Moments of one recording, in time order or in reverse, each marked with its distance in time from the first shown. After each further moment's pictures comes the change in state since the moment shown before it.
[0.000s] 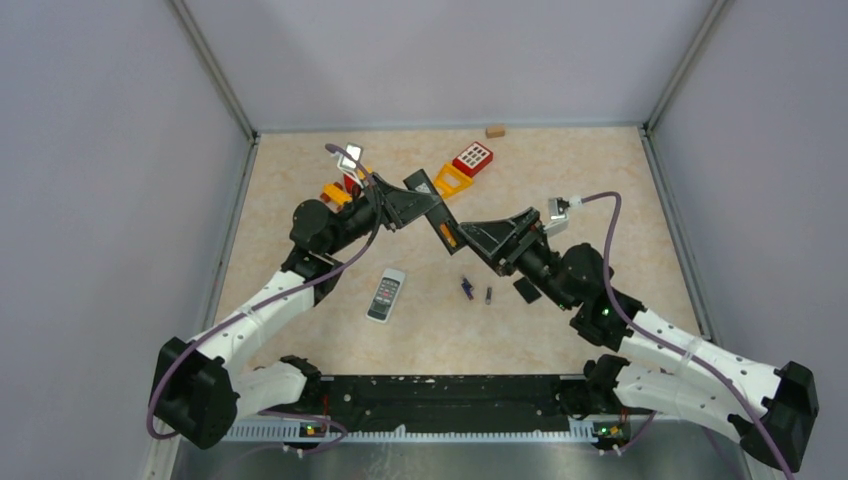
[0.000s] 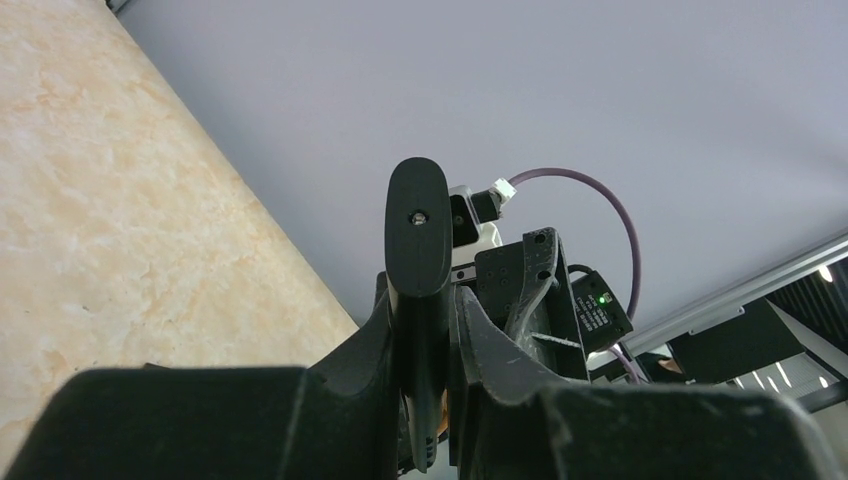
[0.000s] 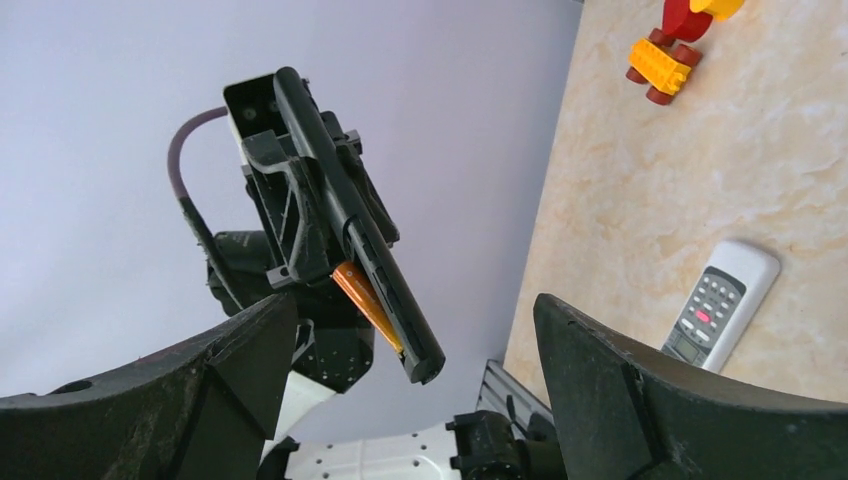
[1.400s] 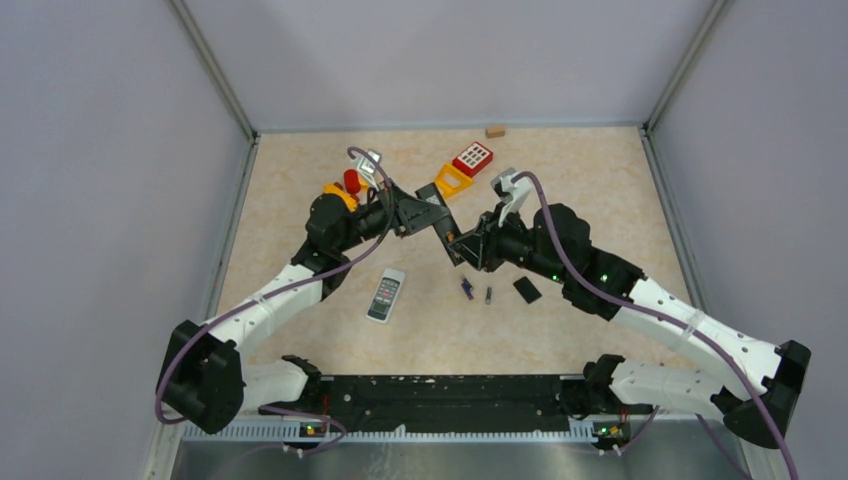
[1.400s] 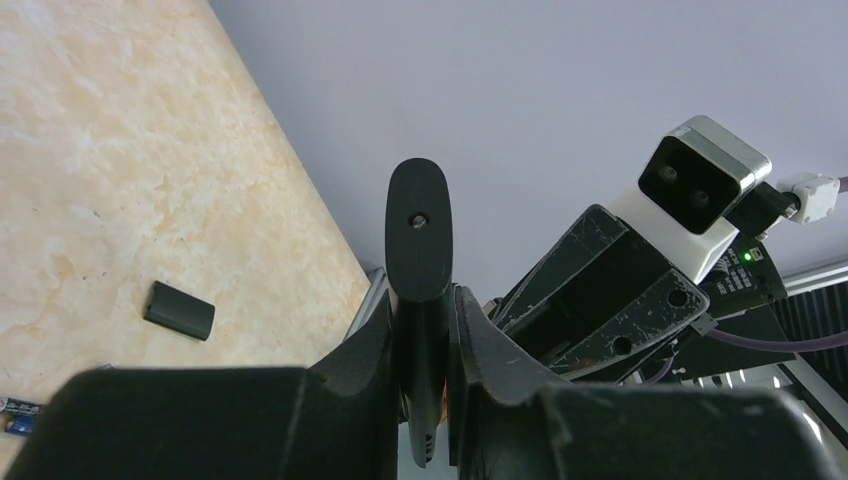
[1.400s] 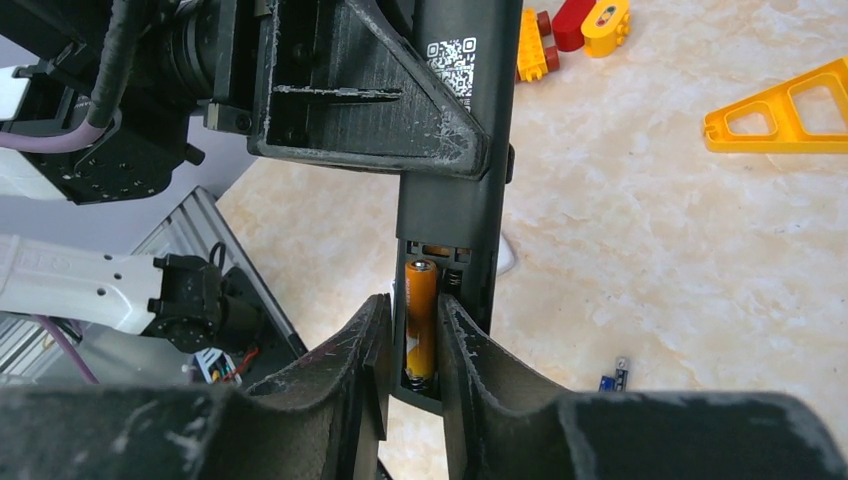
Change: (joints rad) left arm -0.010 0.077 0.001 -0.087 0.061 -0.029; right arm 0.000 0.181 0.364 -0.462 -0.197 -0.850
